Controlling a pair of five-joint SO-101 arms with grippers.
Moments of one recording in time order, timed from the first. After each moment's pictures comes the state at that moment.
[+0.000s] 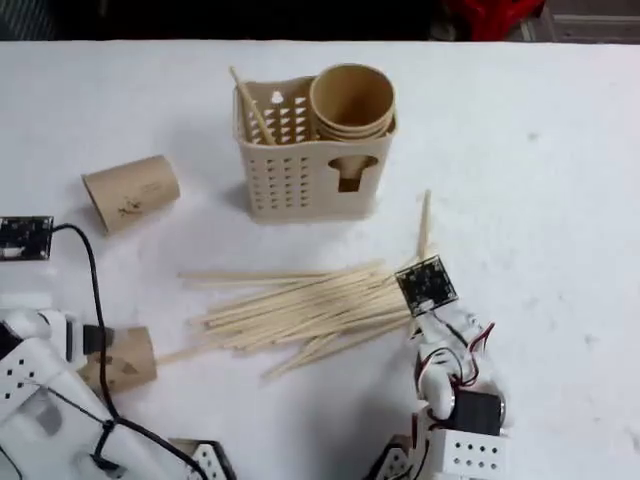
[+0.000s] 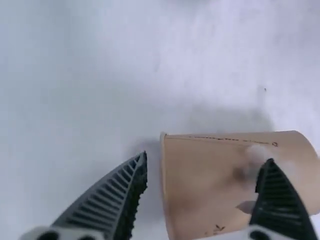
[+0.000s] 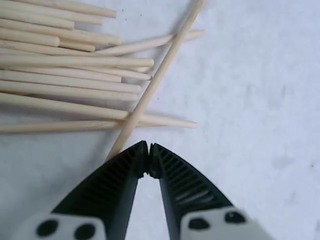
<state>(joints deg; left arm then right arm) -52.3 -48.7 56.5 72.0 -40.0 4.0 -102.5 96.4 66.4 33.4</state>
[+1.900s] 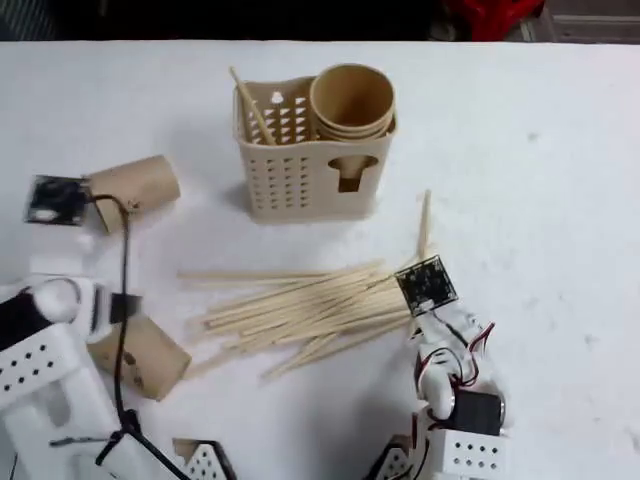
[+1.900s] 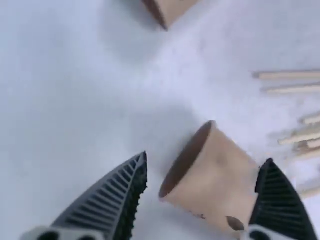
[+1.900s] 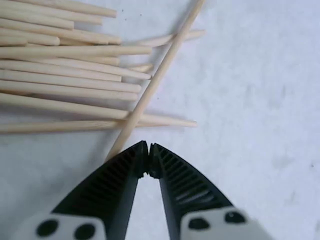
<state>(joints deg) -36.4 -49.2 47.4 77.8 -31.3 4.0 -102.5 96.4 66.4 33.4</state>
